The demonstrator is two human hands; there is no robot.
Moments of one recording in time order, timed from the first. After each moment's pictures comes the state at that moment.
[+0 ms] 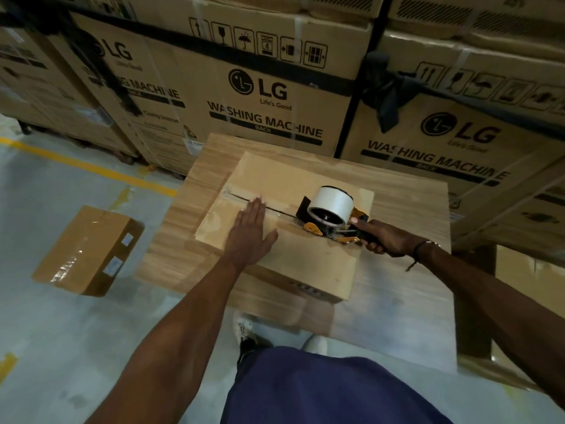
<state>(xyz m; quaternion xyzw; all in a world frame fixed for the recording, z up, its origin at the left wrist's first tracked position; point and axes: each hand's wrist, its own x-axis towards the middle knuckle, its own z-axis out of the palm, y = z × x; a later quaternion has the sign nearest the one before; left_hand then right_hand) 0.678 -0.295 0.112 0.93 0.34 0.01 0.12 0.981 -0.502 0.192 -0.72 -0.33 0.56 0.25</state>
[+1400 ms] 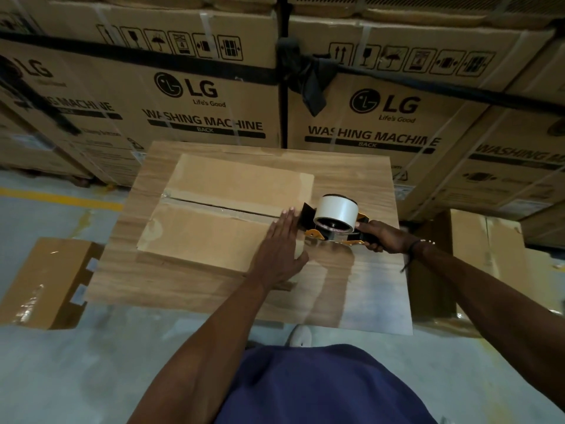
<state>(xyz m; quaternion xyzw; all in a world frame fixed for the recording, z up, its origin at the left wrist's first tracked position) 0.800 -0.464 0.118 0.97 0.19 0.03 0.15 1.056 -0.643 0.161 -0.72 -0.26 0.55 0.33</state>
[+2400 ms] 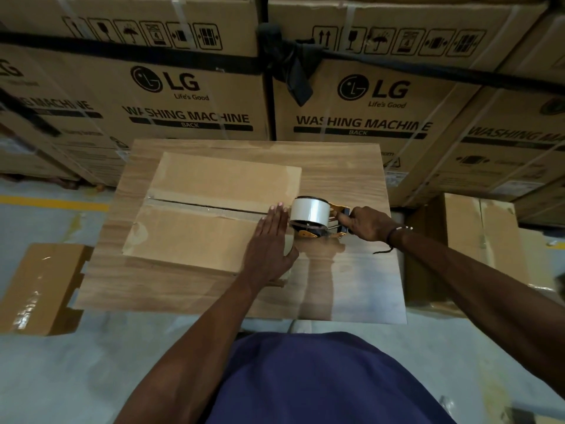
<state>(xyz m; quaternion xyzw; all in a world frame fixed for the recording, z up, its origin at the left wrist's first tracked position) 0.801 -0.460 0.118 0.97 0.21 0.01 0.14 1.041 -0.617 0.180 -0.86 -0.38 0.35 0.04</state>
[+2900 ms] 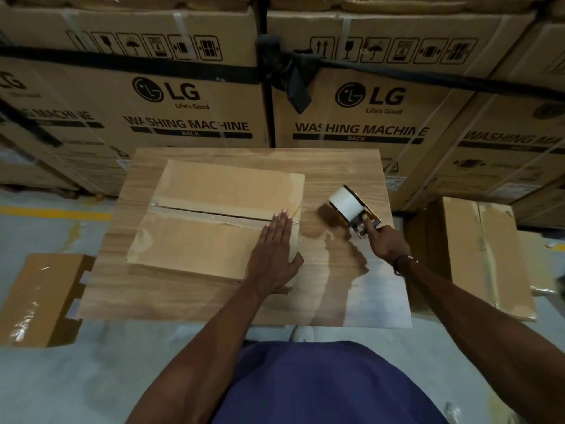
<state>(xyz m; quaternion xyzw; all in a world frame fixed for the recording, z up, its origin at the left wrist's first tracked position) 0.802 -0.466 0.120 0.97 0.20 0.00 0.13 1.039 -0.669 0.127 -0.94 -0.17 0.26 0.15</state>
